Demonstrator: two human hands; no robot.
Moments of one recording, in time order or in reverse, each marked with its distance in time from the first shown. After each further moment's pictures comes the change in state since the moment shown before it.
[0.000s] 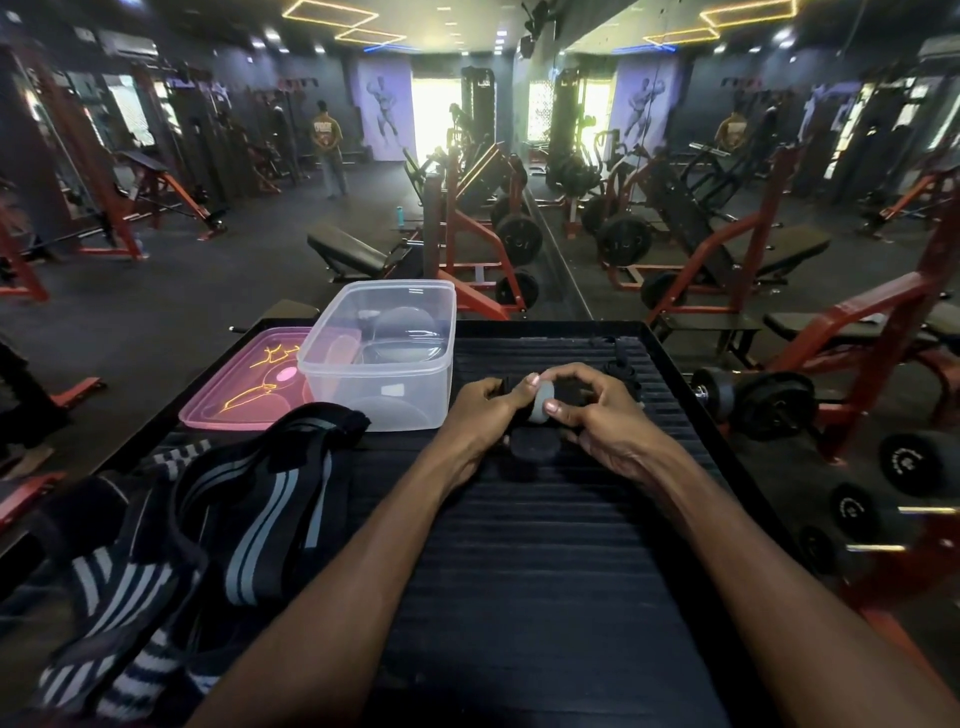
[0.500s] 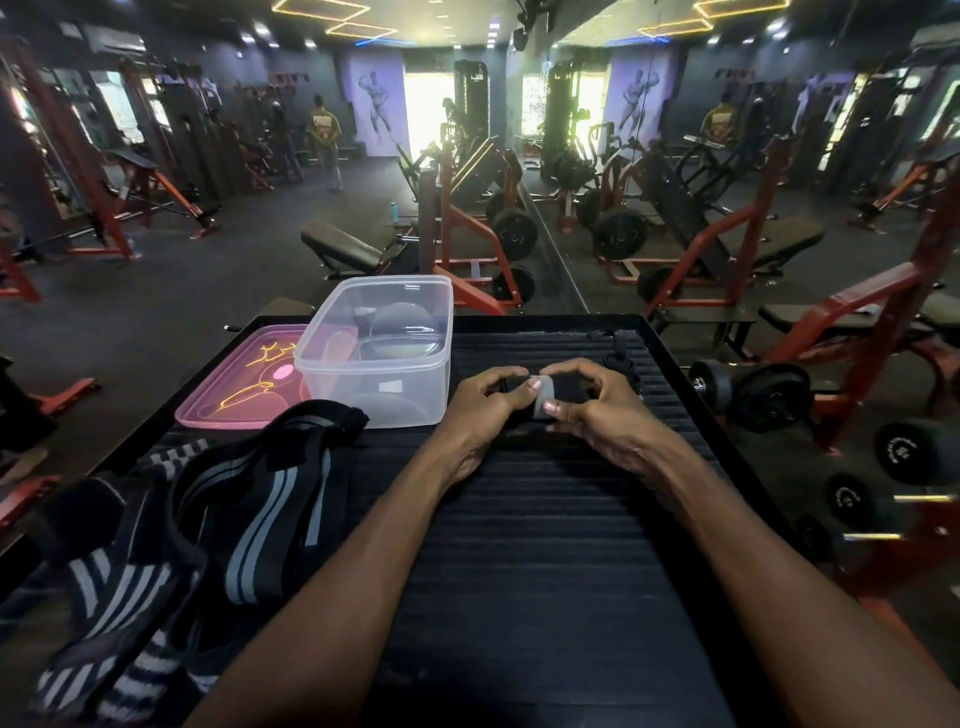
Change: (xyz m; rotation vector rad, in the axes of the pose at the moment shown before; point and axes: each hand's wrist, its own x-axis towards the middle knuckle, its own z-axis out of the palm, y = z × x) left_hand -0.003 0.001 -0.001 -0.112 -0.020 0.037; right_hand 0.000 0.001 -0.003 -0.075 0.050 0.013
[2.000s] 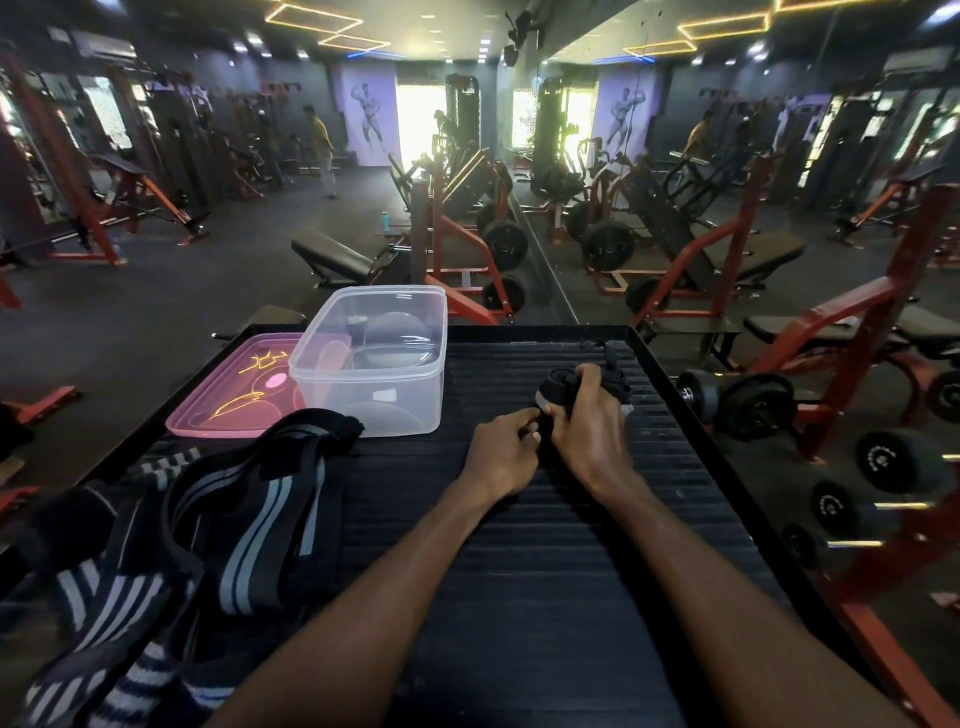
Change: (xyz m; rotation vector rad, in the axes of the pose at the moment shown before) left_hand 0.000 -0.035 0.020 0.781 -0.044 0.188; right_hand -0.003 0.023 0.012 -0.928 0.411 -0.380
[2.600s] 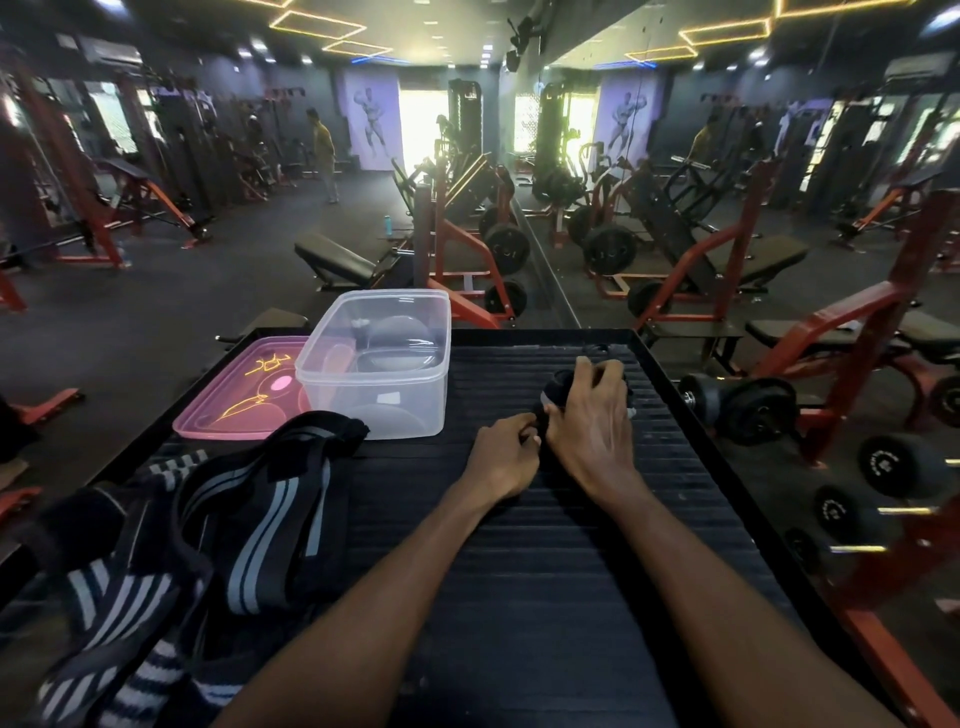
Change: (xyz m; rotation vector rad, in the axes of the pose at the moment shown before) left_hand 0.001 -0.002 -0.001 0.000 -0.012 -0.035; right_hand 0.004 -0.010 0.003 -0.337 0.066 0.024
